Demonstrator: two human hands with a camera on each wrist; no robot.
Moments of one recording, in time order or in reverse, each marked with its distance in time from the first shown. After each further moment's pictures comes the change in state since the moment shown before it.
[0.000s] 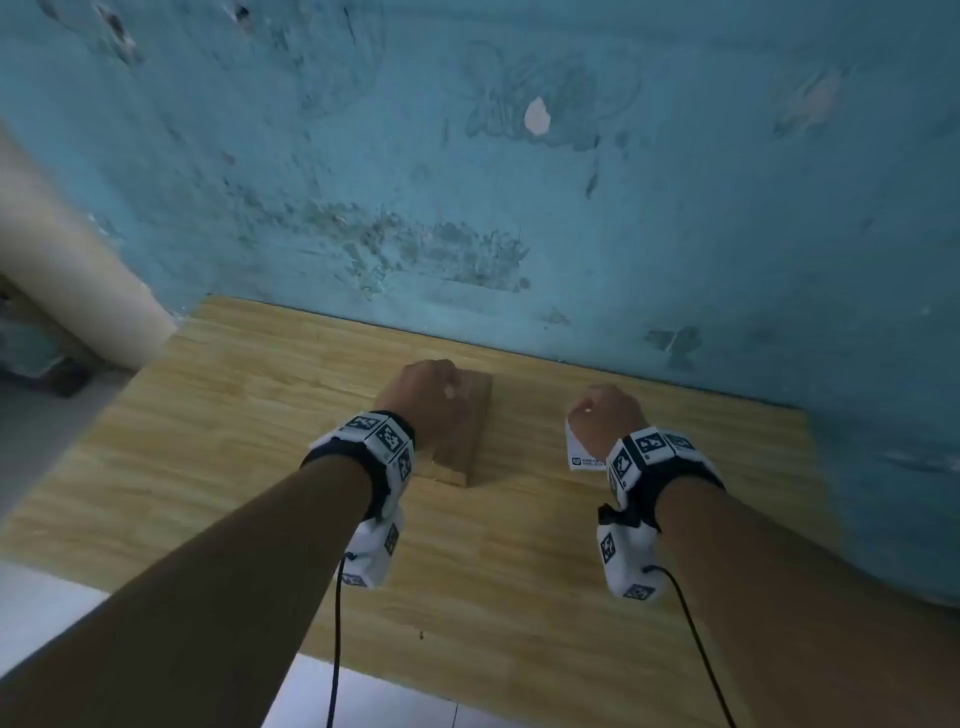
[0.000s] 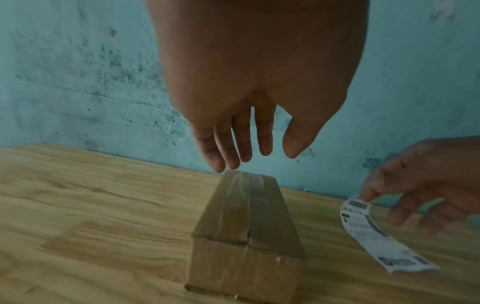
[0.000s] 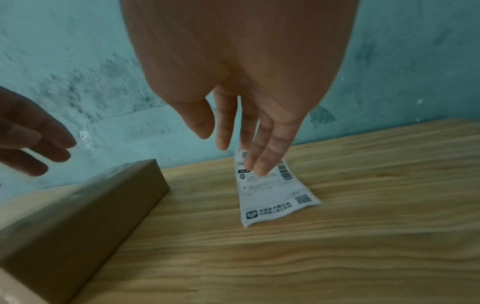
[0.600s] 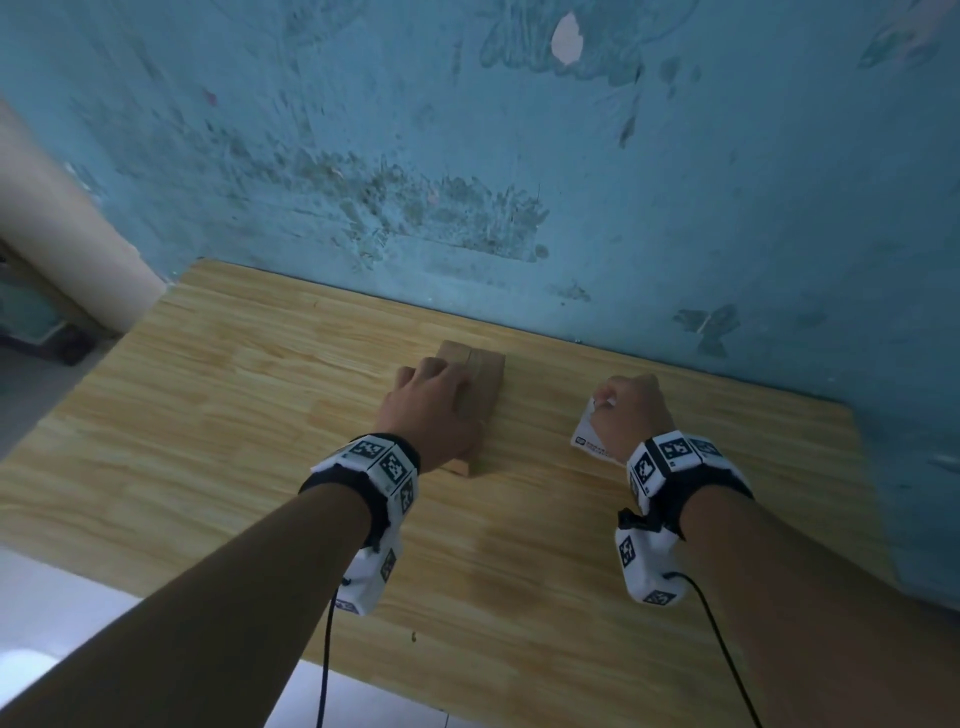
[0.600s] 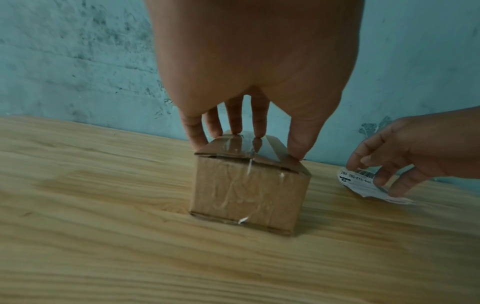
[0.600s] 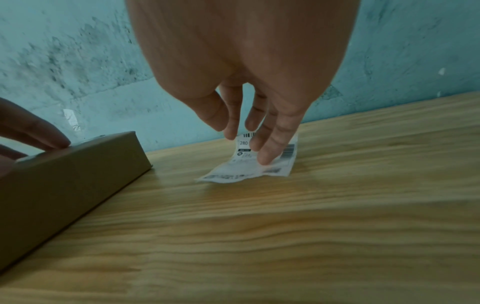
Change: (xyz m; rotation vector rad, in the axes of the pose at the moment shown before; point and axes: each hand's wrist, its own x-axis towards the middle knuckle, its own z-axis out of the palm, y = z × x) left_hand -0.006 -0.025 0.044 0.195 -0.018 0.016; right_hand 0.028 0.036 0.033 -0.040 0.060 0.022
